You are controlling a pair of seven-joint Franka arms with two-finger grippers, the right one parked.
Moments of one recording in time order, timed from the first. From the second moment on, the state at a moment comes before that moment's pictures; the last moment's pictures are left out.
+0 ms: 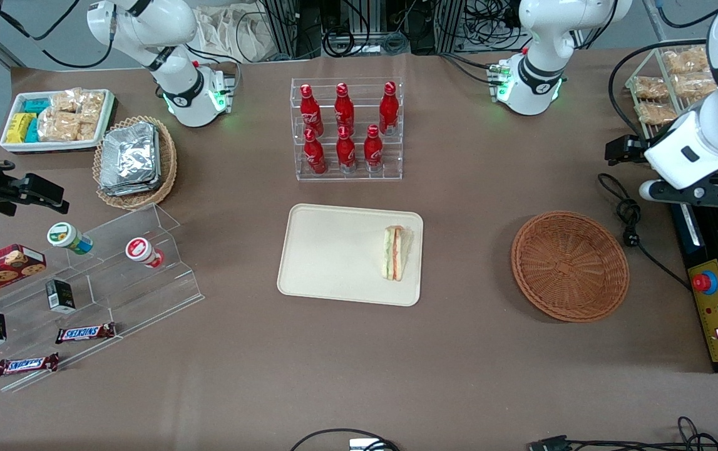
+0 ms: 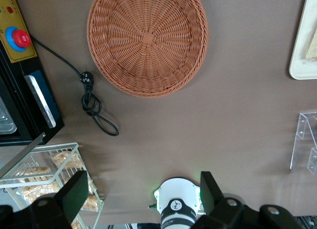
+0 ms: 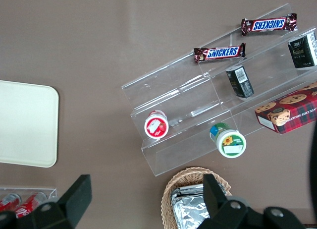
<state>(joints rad) 0.01 0.04 -0.14 -1.55 0.10 1.32 0.05</state>
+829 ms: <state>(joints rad) -0.02 -0.05 -0.11 -1.67 0.08 1.50 0.07</state>
